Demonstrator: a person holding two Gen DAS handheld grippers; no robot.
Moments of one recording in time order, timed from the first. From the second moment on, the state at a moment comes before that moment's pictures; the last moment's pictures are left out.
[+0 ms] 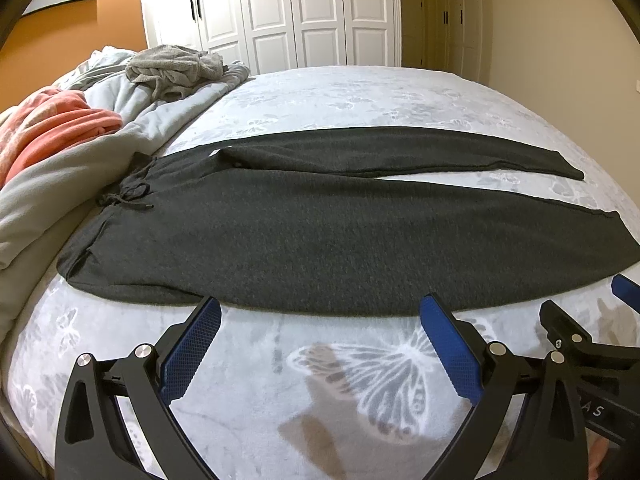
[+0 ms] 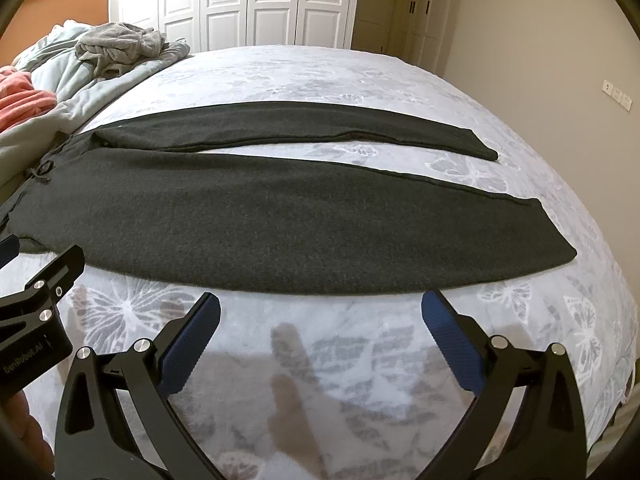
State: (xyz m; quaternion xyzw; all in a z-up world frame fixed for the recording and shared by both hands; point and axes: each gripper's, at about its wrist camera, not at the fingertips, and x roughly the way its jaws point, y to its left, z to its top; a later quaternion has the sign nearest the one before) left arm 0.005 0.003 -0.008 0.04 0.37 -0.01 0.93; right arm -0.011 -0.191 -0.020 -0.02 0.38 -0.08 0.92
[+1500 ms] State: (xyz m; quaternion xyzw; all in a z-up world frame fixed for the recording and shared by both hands) left arm 0.004 0.006 -0.009 0.04 0.37 -0.01 0.93; right arm -0.014 -0.190 -0.016 -0.02 0.38 -0.08 0.92
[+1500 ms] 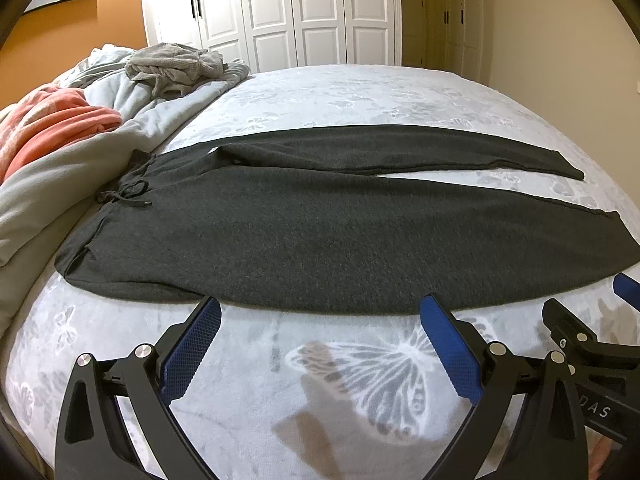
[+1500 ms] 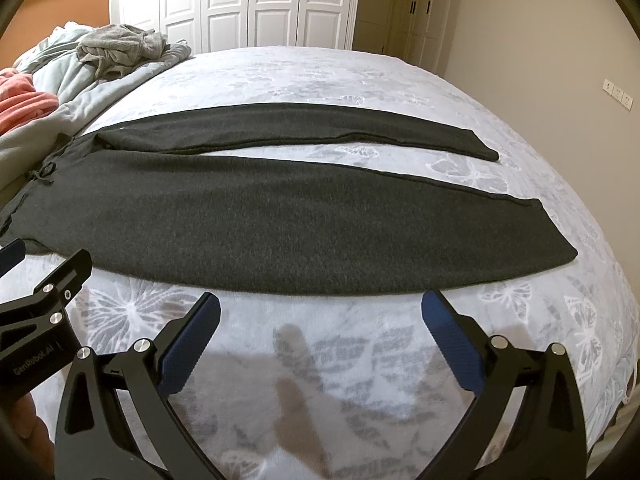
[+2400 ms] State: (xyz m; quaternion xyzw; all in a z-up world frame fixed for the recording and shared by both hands) left arm 0.021 0.032 -0.013 -0.02 0.41 -0.05 0.91; right arm 0.002 -0.221 -0.005 -0.03 0.39 -0.08 0.92
